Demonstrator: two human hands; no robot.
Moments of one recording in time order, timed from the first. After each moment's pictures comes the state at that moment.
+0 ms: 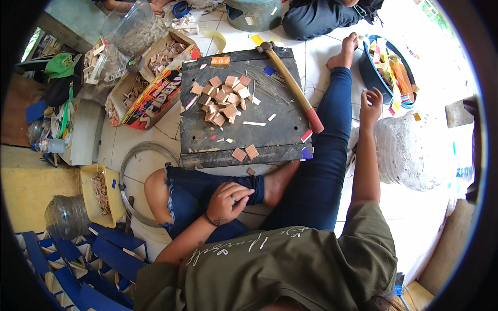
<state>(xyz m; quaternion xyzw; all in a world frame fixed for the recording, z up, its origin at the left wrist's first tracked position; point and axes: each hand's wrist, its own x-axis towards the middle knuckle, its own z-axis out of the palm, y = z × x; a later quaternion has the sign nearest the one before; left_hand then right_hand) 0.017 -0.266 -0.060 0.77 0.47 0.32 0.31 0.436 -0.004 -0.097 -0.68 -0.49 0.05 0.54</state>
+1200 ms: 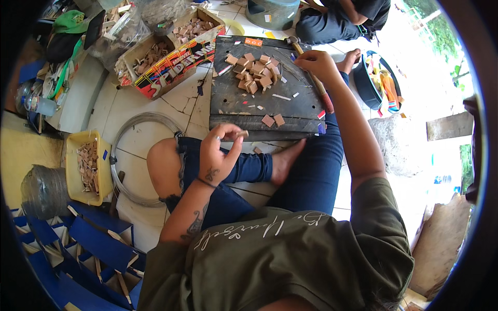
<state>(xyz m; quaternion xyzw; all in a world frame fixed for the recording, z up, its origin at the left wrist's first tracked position) -0.024 -0.248 -0.020 0.59 0.51 0.56 0.27 0.224 0.007 0.029 -0.52 -0.74 0.34 0.24</state>
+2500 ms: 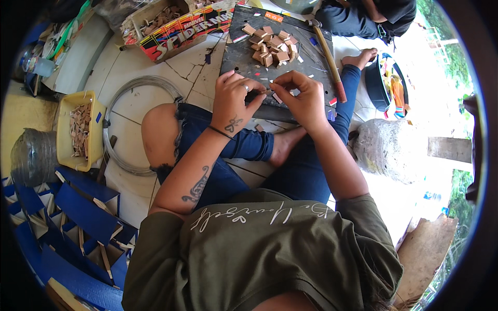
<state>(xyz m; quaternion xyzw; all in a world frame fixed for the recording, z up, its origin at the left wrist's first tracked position) -0.017 -0.206 -0.026 0.68 0.55 0.47 0.09 0.152 -0.149 0.026 -0.39 -0.79 0.33 0.34</state>
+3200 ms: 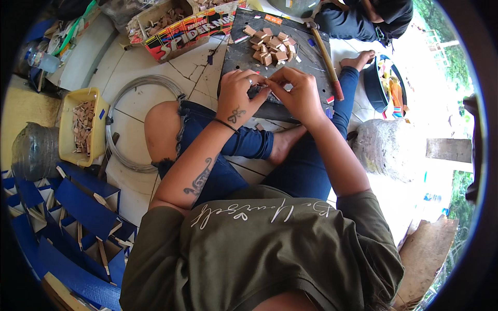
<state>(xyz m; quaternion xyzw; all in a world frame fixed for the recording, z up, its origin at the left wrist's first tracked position) -0.010 -0.199 -0.024 0.66 0.55 0.50 0.10 0.146 -0.147 0.034 -0.34 -0.84 0.28 0.31</state>
